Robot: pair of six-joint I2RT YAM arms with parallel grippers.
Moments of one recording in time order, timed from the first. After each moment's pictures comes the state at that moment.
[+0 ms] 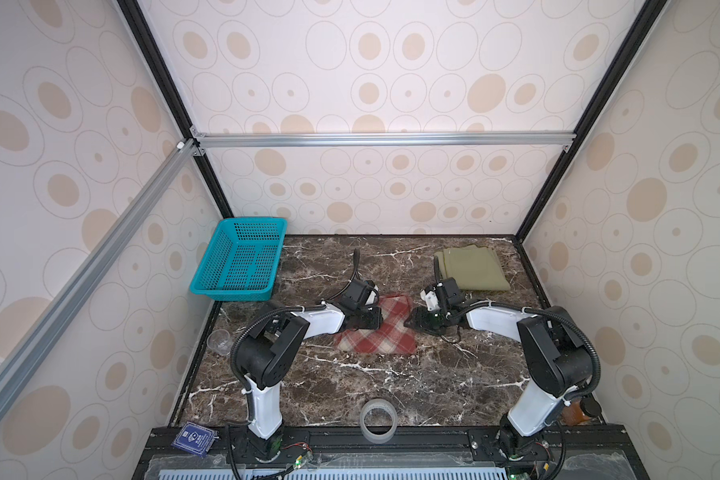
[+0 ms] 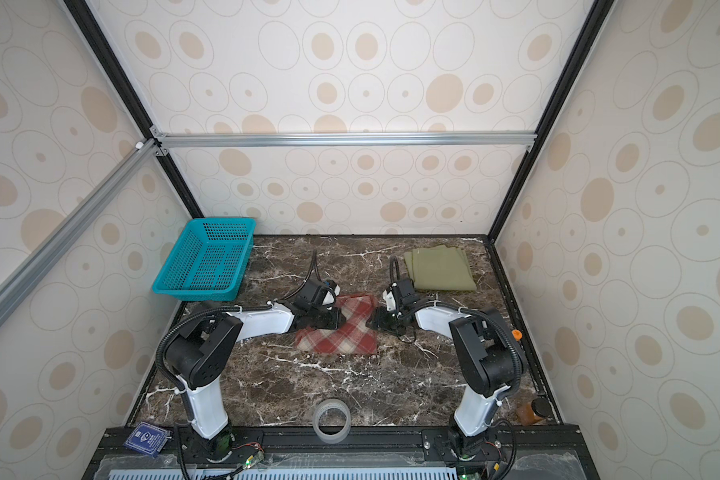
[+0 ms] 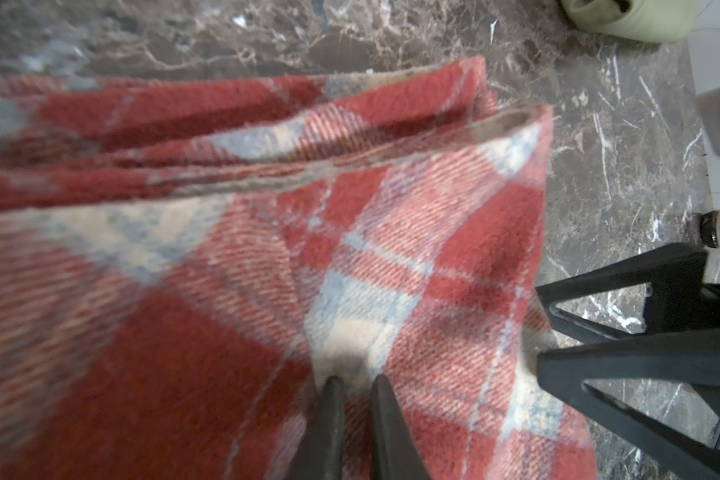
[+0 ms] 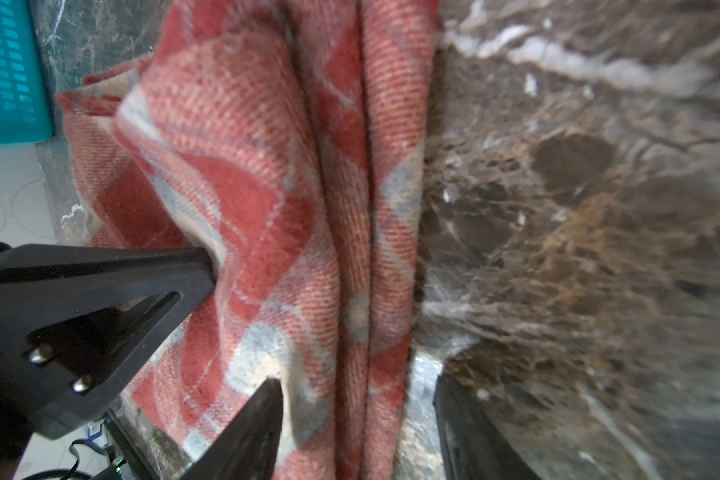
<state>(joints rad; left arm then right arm) -0.60 1.87 1.03 -0.06 0.24 -0.48 0.39 1.74 0.91 -0.23 -0.42 0.56</state>
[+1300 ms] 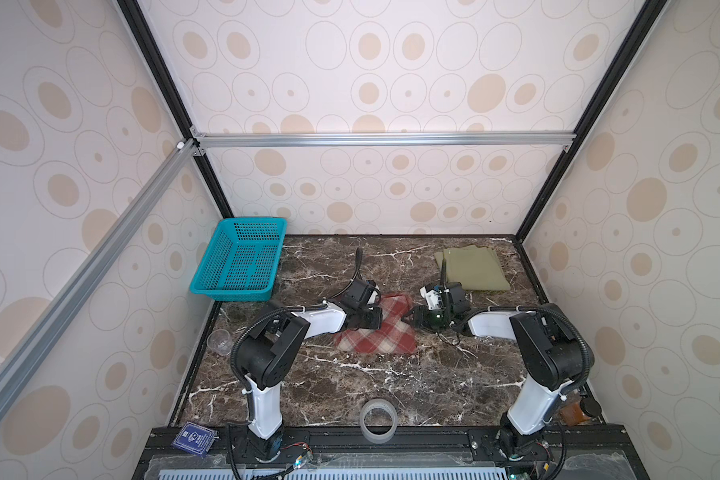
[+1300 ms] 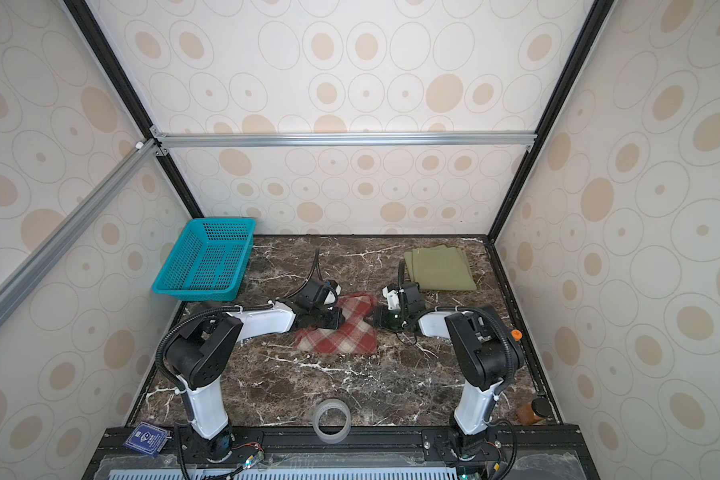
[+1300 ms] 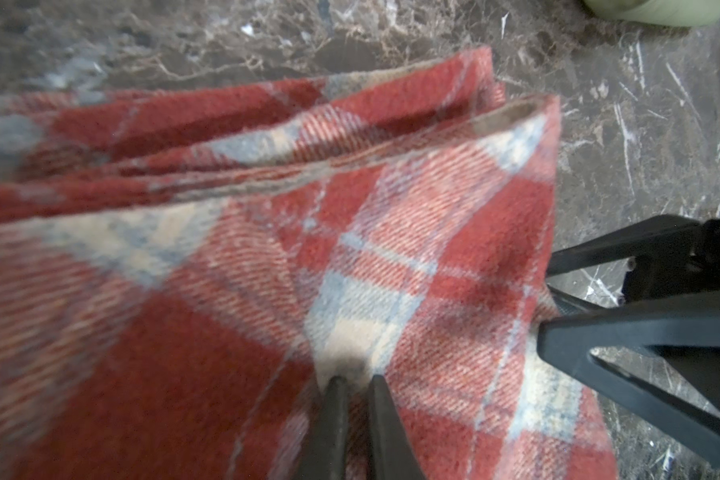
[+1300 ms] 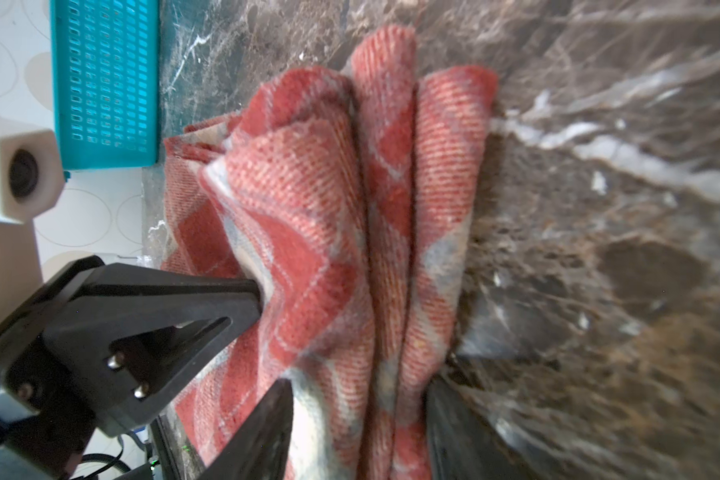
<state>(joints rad) -0.61 1.87 1.05 -0.10 0.20 -0.46 0.36 1.79 0.80 0.12 -0.56 0.60</state>
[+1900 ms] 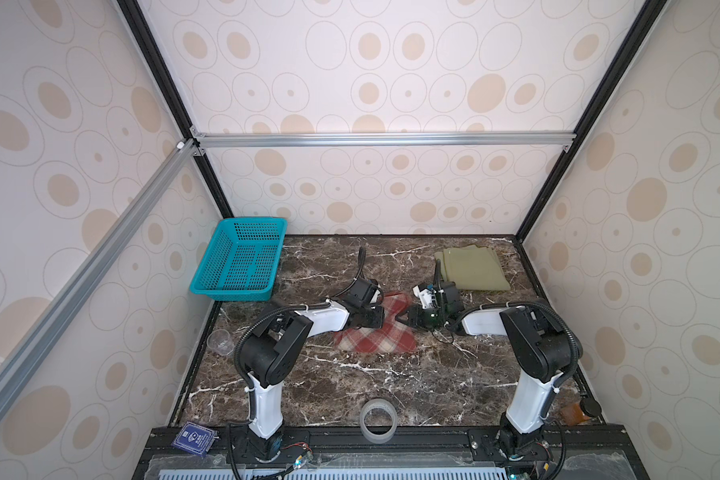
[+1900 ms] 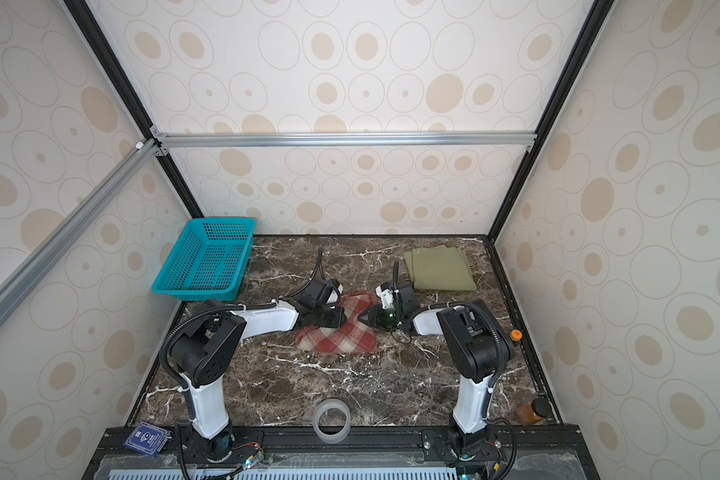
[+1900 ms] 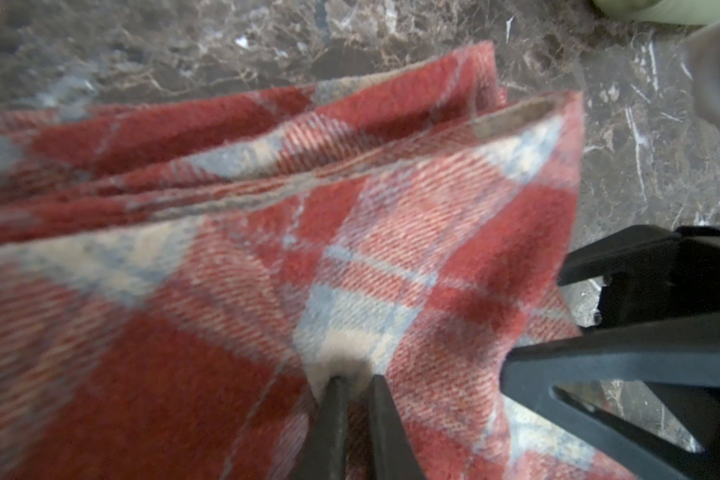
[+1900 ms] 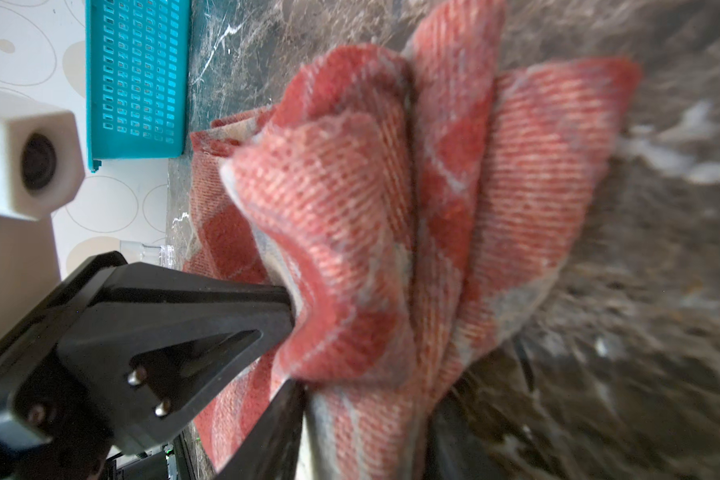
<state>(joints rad) -0.62 1.90 1.09 -0.12 0.17 -0.45 0.39 1.86 0.84 0.20 -0.61 0.61</state>
